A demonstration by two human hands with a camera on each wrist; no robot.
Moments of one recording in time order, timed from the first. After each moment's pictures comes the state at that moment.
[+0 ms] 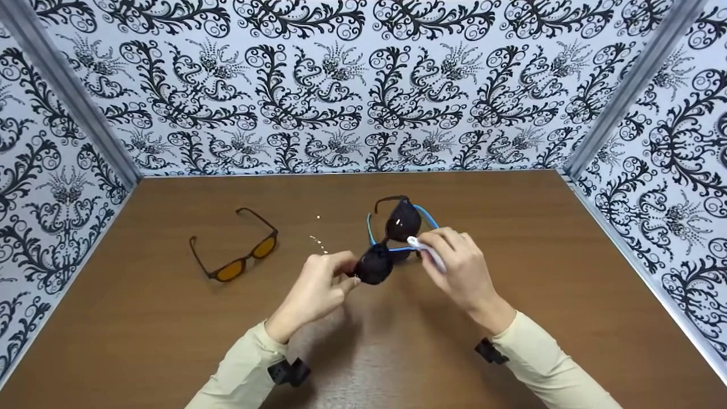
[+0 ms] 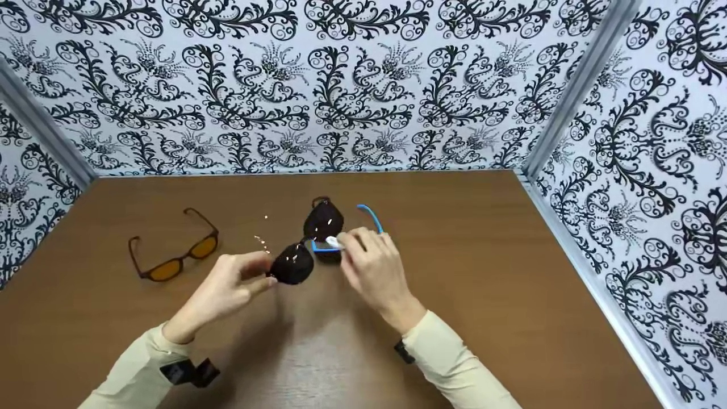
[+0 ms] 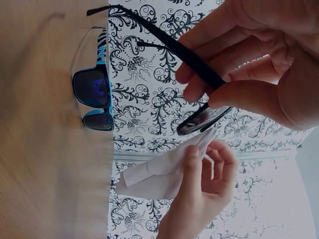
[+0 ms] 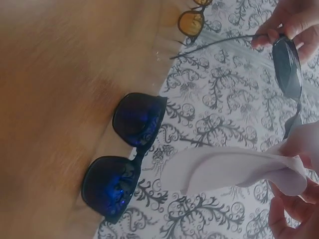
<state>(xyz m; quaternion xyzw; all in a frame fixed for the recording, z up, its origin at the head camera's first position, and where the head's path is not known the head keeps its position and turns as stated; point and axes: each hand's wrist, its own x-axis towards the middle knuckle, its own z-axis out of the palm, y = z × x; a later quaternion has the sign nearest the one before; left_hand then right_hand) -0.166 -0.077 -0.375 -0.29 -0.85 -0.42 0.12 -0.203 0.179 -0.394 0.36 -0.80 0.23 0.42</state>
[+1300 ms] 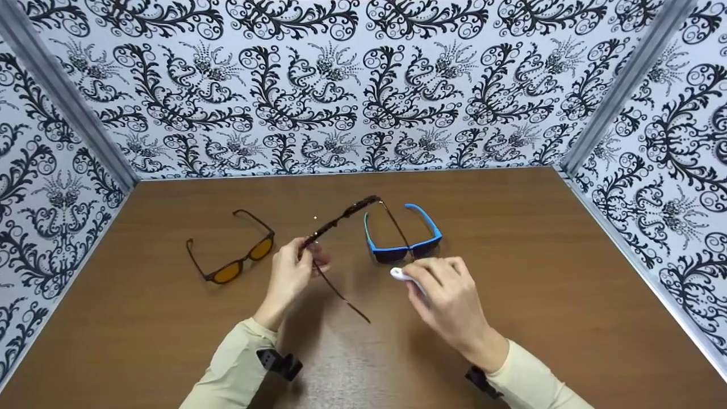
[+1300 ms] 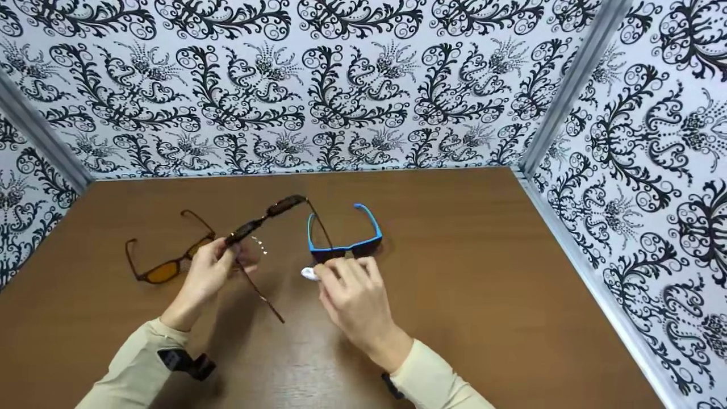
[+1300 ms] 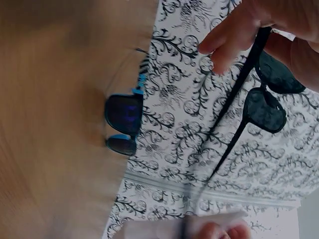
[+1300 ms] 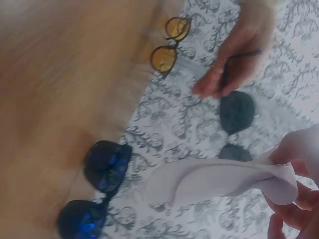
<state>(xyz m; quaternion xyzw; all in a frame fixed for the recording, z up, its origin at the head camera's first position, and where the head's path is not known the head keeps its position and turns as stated) -0.193 -0.097 -0.402 -0.04 -0.77 -0.63 0.09 -0.157 0.157 -0.394 0.39 -0.76 0.20 0.48</state>
